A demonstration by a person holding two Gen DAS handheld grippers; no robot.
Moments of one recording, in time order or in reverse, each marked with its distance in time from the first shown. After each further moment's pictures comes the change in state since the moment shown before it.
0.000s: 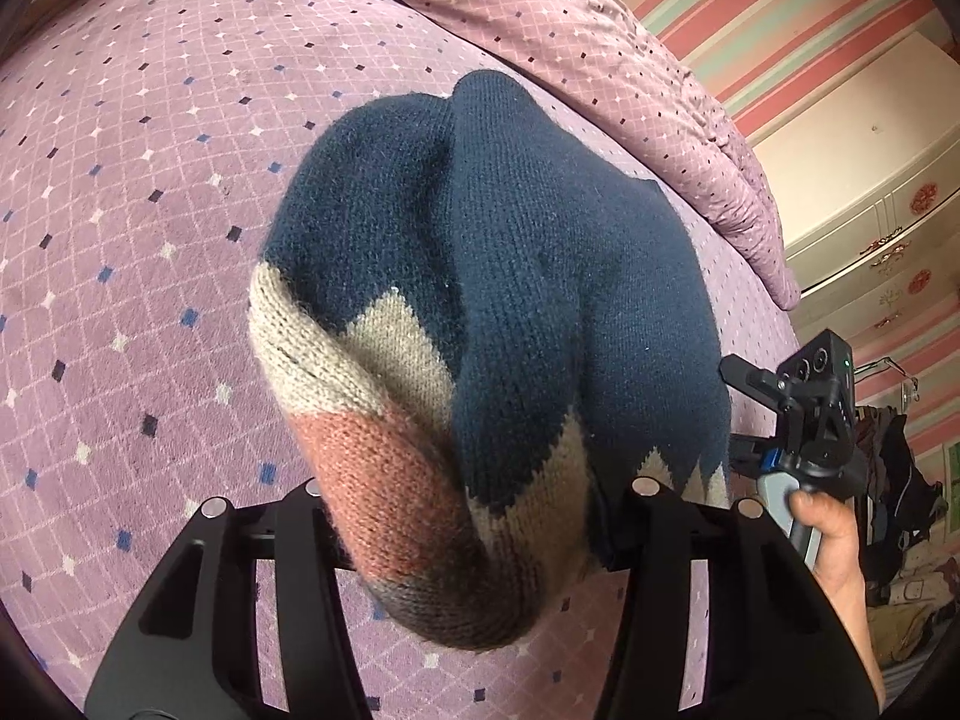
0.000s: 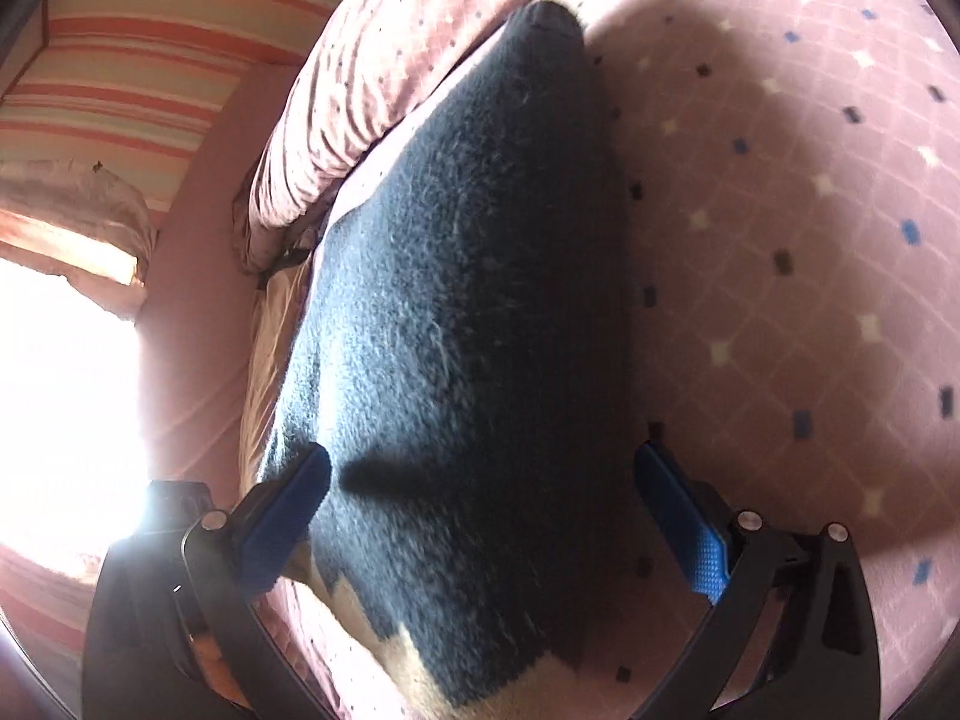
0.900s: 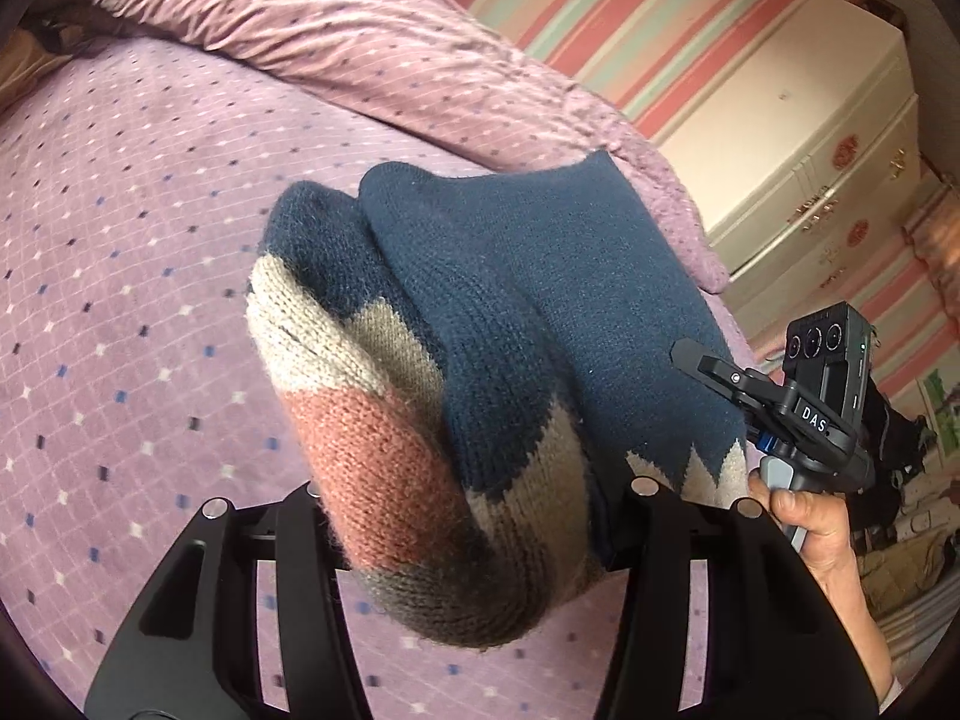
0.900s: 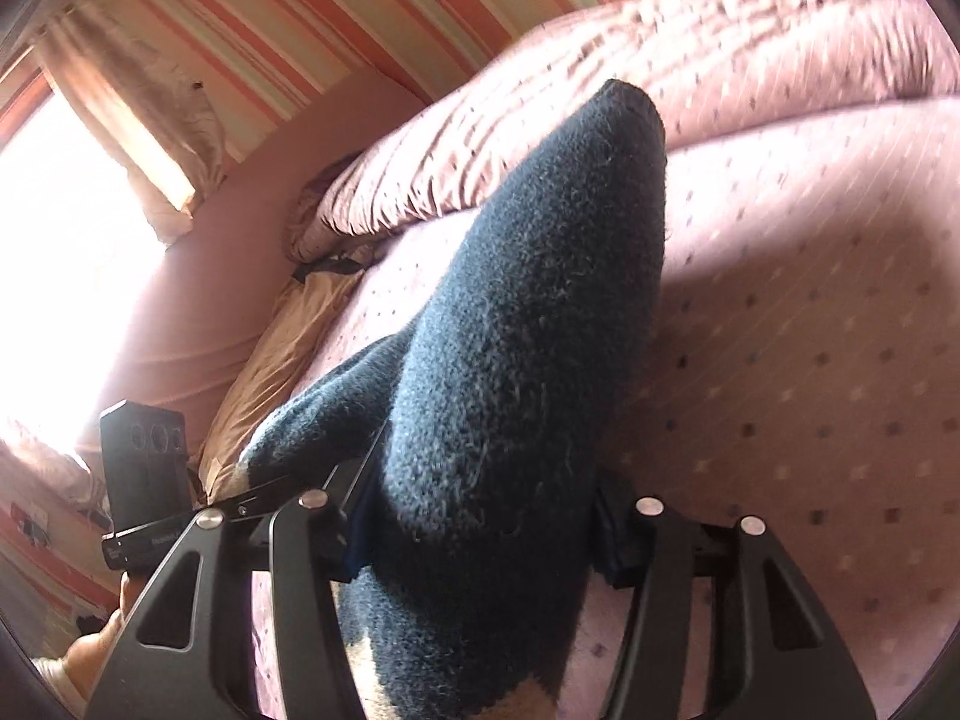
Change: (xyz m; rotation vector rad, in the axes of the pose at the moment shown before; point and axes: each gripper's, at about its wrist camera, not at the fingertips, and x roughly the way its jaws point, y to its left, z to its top) left arm -0.042 -0.084 -0.006 0.176 -0.090 -0.133; right arm -0.107 0.096 -0.011 -0.385 -0.207 -0.074
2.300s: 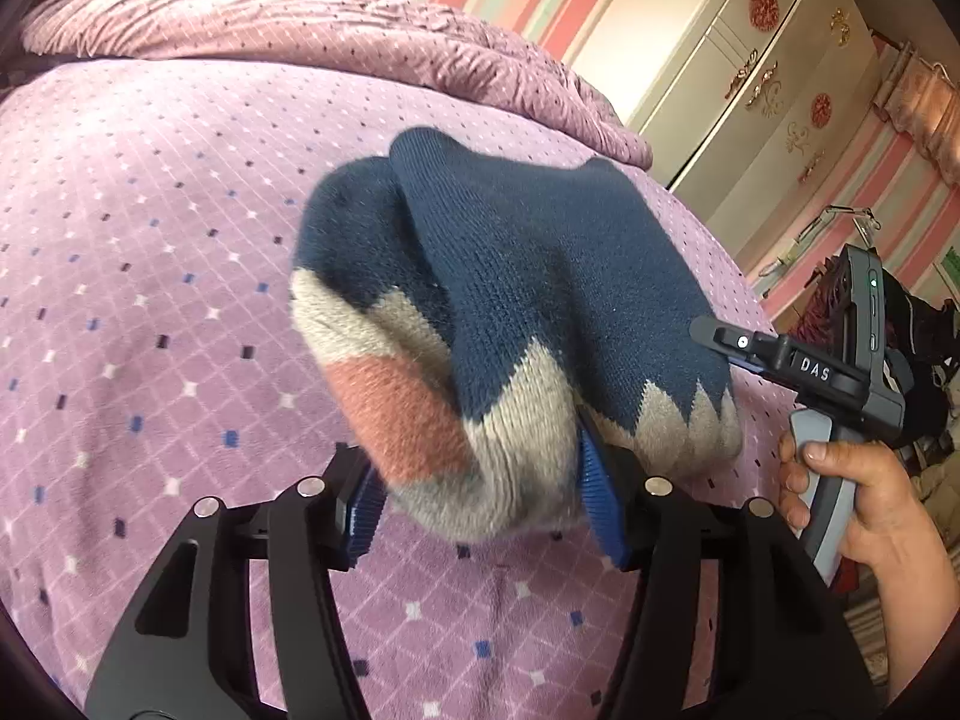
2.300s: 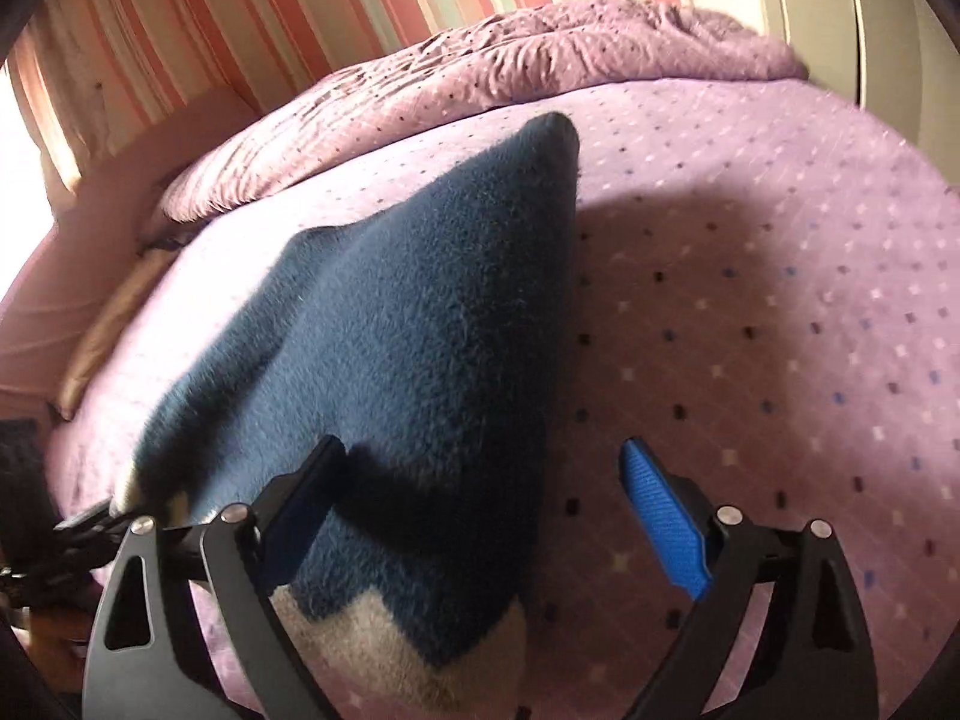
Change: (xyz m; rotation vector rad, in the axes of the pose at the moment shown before) left arm 0.104 -0.314 -0.293 0.151 -0.021 0.067; right arm -0.372 -0.218 -0.134 -0.020 -0.035 -0.455
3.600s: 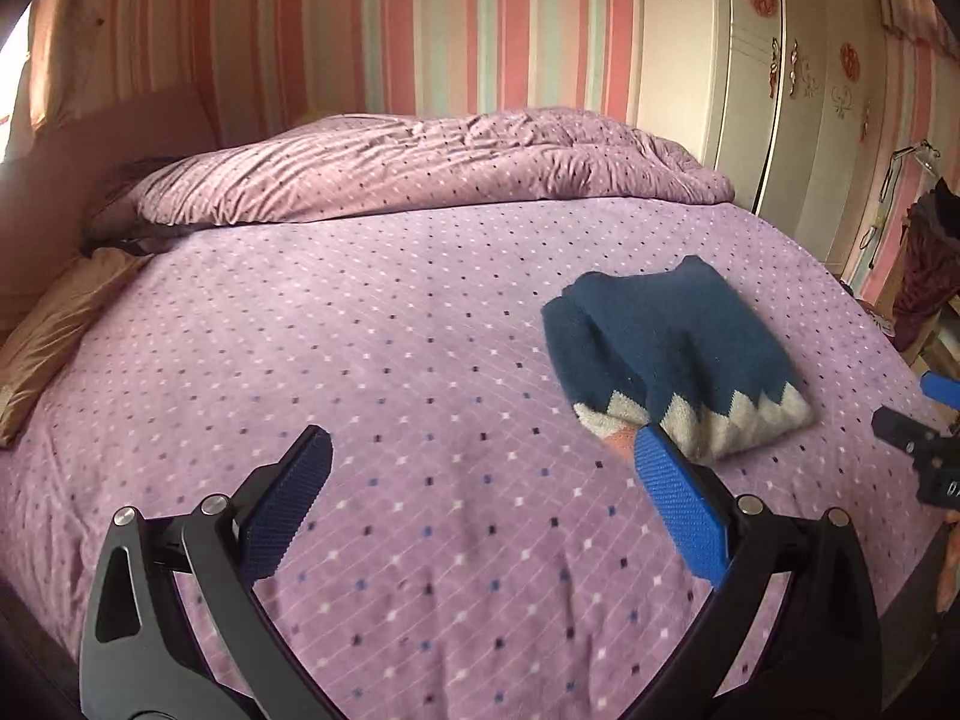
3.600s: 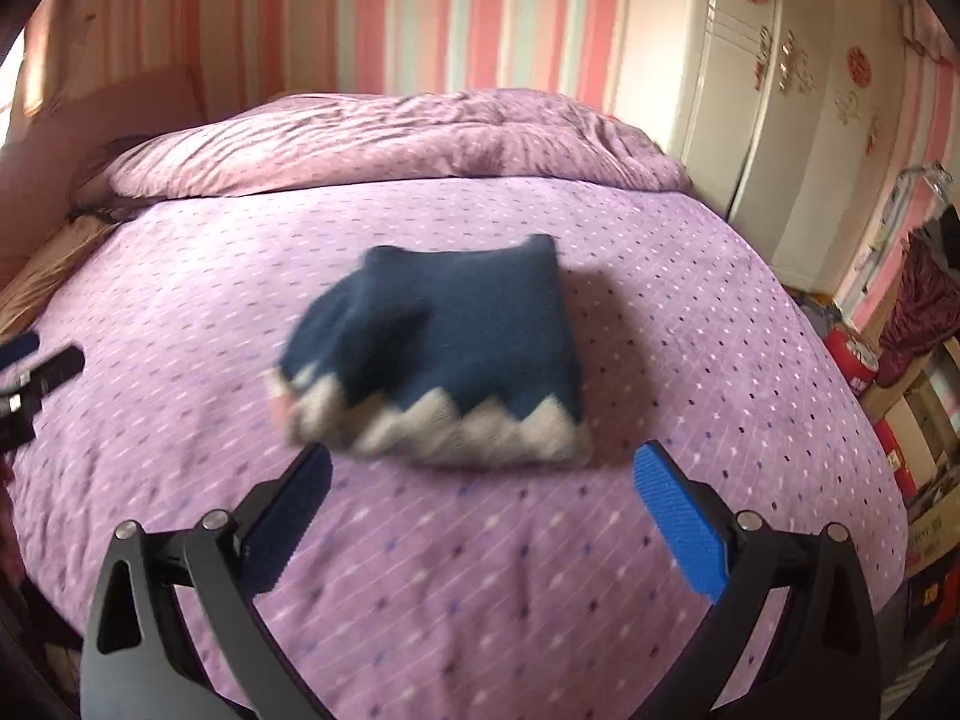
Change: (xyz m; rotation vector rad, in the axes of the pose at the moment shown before) left arm -0.207 0.010 0.022 0.234 -0.162 0.390; right arm -0.176 0.177 -0.086 -0.122 -0.136 -0.389
